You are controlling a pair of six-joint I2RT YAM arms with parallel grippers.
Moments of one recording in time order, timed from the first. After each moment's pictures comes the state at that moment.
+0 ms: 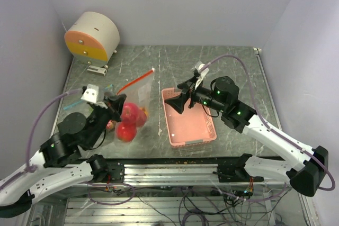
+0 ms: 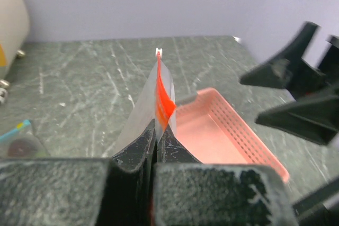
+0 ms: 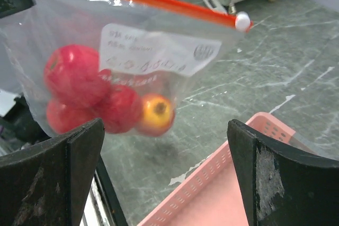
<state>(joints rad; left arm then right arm) -1.04 0.44 0.88 -0.41 -0.58 -0.27 0.77 1.10 0.93 0.05 -0.31 0.17</state>
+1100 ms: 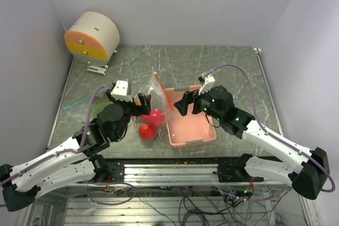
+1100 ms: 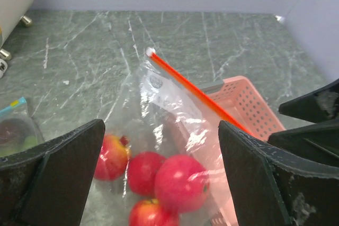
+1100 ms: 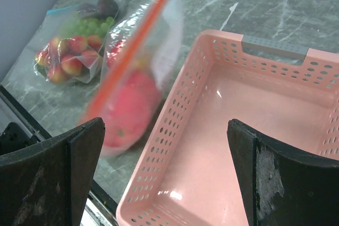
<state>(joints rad) -1.00 0.75 0.73 -0.10 -0.73 -0.29 0.77 1.04 0.78 -0.07 0.03 0.37</state>
